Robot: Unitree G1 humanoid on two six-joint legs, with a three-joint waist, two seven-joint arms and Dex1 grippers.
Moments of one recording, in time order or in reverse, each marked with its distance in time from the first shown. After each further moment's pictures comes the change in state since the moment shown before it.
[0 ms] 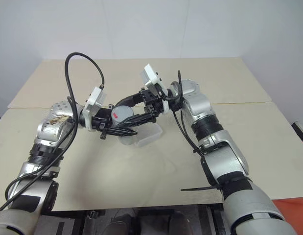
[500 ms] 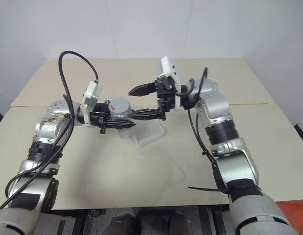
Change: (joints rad) left arm -0.047 -0.001 0.028 0.126 -0.005 -0.029 0.056; right arm 0.169 -0.109 -0.183 -0.377 -0.068 0.281 -0.248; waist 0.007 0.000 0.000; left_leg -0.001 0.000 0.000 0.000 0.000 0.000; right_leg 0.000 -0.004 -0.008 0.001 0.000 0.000
